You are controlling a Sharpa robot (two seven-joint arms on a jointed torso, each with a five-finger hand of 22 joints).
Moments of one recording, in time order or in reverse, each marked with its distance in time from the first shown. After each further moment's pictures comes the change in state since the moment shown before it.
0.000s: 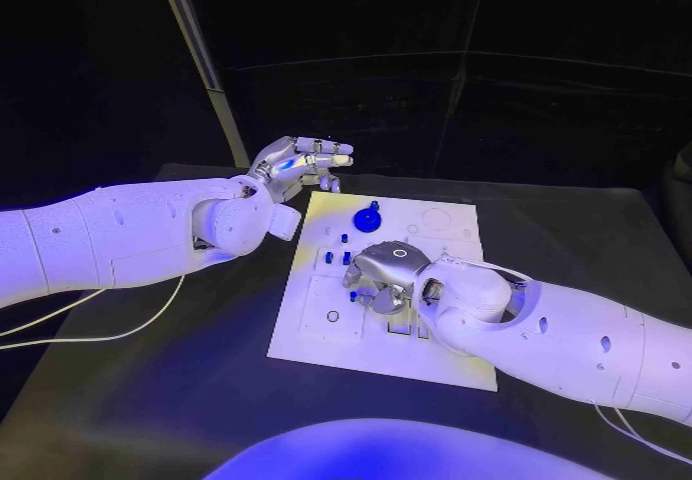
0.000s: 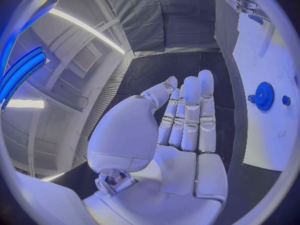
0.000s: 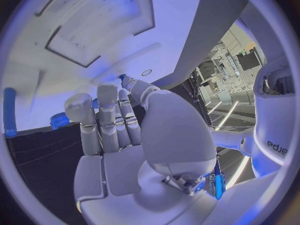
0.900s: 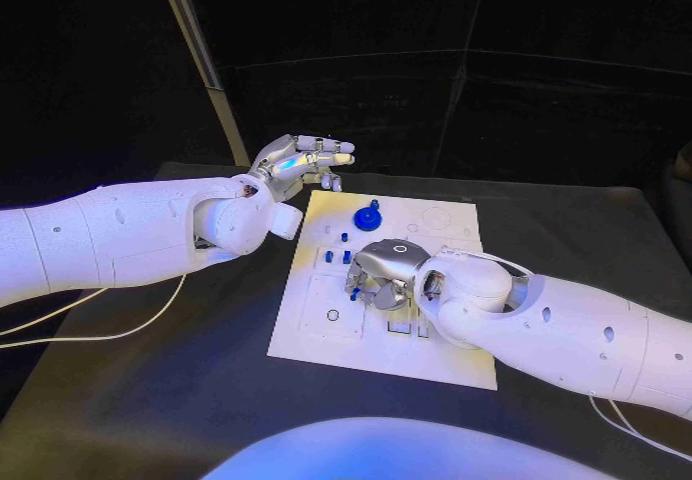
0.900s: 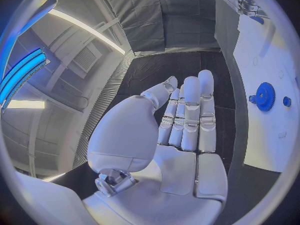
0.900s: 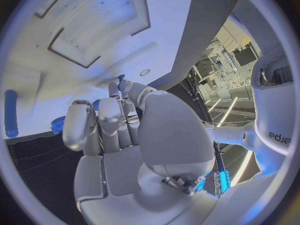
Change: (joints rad) left arm 0.000 0.002 0.000 0.006 -0.001 -0.013 0.008; left_hand 0.000 0.000 0.000 0.000 0.000 0.000 0.000 0.000 0.000 0.000 0.000 0.000 0.001 0.000 0.000 0.004 0.001 0.000 0.000 0.000 0.004 0.001; right arm 0.005 0.004 0.019 -0.009 0.046 0.078 0.023; right_hand 0.075 0.049 0.060 0.003 -0.012 0.131 -0.037 0.009 0.009 0.181 -0.044 0.057 -0.001 0.047 -0.036 0.200 0.252 -0.016 0.138 -0.037 0.143 0.236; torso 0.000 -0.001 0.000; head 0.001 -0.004
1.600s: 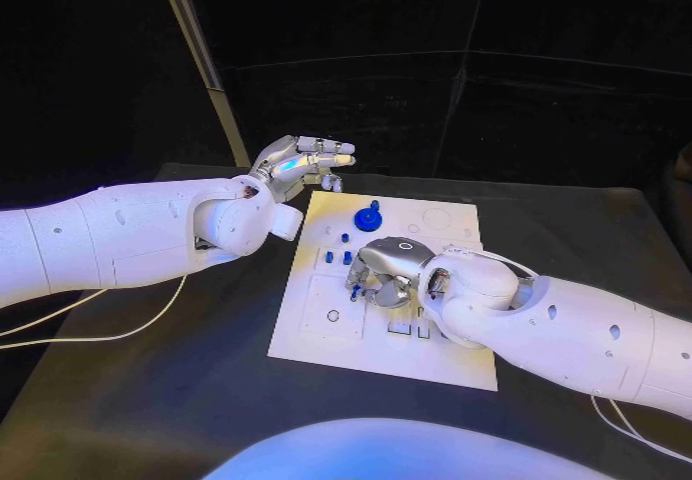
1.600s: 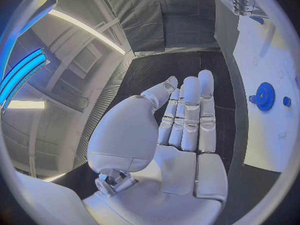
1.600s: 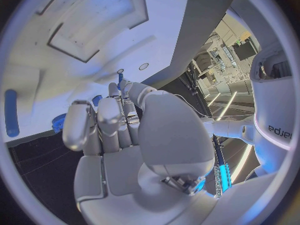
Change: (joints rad) left arm 0.000 -0.001 0.000 0.003 -0.002 -0.004 0.001; left_hand 0.000 0.000 0.003 -0.003 0.000 0.000 0.000 0.000 0.000 0.000 0.000 0.000 0.000 0.004 -0.004 0.000 0.001 0.000 0.000 0.000 0.000 0.001; right arm -0.002 -0.013 0.011 -0.001 0.048 -0.034 0.025; right_hand 0.000 0.000 0.000 0.000 0.001 0.000 0.000 0.000 0.000 0.000 0.000 0.000 0.000 0.000 0.000 0.000 0.000 0.000 0.000 0.000 0.000 0.000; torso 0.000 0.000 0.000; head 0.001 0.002
